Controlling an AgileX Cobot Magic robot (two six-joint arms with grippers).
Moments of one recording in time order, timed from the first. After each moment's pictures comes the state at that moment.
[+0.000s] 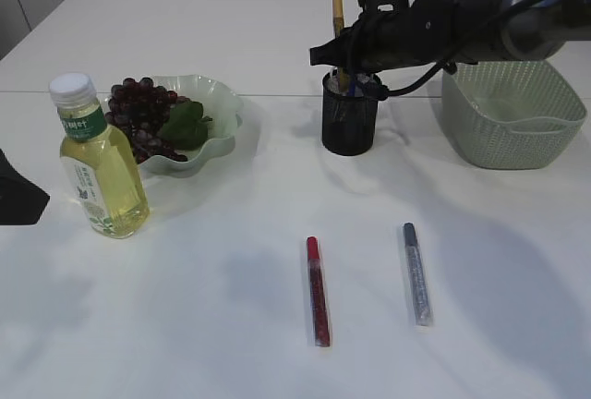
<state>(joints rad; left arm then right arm) -0.51 1.09 -0.87 0.07 0.85 -0.18 0.31 2.18 -1.67 0.23 0.09 -0.23</state>
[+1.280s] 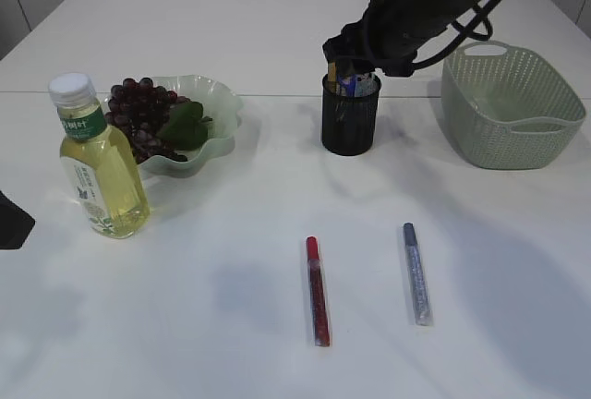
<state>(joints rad) -0.51 1.09 -0.87 0.07 0.93 -0.18 0.31 2.07 -1.72 0.17 0.50 -0.26</state>
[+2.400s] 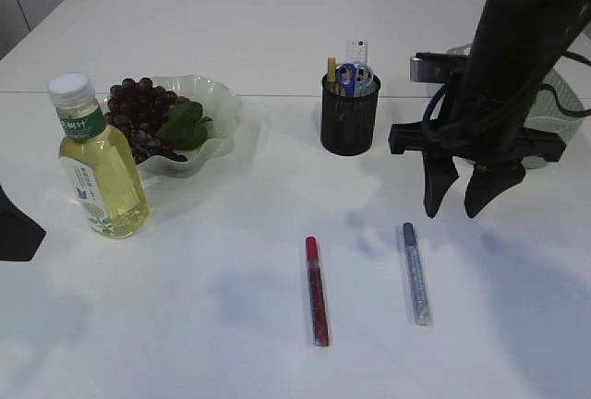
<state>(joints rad) -0.51 1.09 -0.87 -0.02 0.95 -0.18 0.31 1.84 -1.44 0.10 1.22 0.28</state>
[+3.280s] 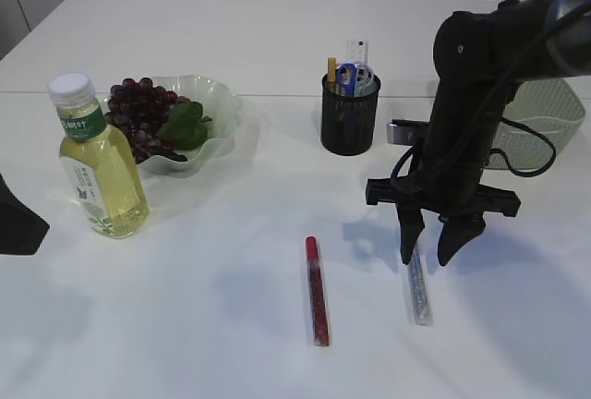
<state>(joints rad) -0.51 1.09 -0.87 -0.02 0.93 -0.18 0.31 2.05 -1.43 0.16 1.14 0.29</state>
